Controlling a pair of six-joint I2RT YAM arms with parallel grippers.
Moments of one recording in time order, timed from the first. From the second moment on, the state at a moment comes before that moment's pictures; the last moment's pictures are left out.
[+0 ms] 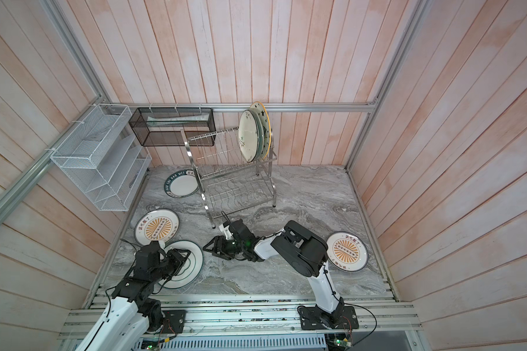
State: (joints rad) left arm -0.16 0.54 0.23 -0.40 0.26 -1.03; right arm 0.95 2.08 0.99 0.60 -0.60 1.23
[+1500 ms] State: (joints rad) left arm -0.16 0.44 0.24 -0.48 0.25 -1.03; right arm 0.97 2.19 1.05 0.63 -0.64 1.30
